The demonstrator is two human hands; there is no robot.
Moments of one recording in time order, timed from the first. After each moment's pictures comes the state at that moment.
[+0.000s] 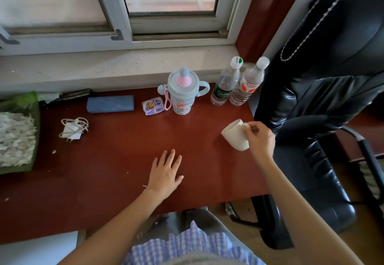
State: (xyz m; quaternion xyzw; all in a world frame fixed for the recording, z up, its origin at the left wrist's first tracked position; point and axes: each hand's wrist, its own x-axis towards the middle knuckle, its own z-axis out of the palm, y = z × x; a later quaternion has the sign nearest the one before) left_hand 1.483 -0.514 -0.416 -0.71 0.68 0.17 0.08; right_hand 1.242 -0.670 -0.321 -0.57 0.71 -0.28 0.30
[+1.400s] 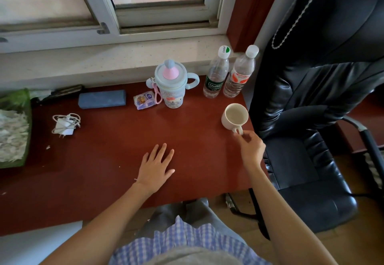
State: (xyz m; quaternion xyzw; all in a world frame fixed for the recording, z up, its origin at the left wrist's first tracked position) left_hand 1.484 -0.513 -0.422 -0.71 0.68 0.13 0.09; right_hand 1.212 -0.652 -0.385 -0.50 0.72 -0.31 0.35
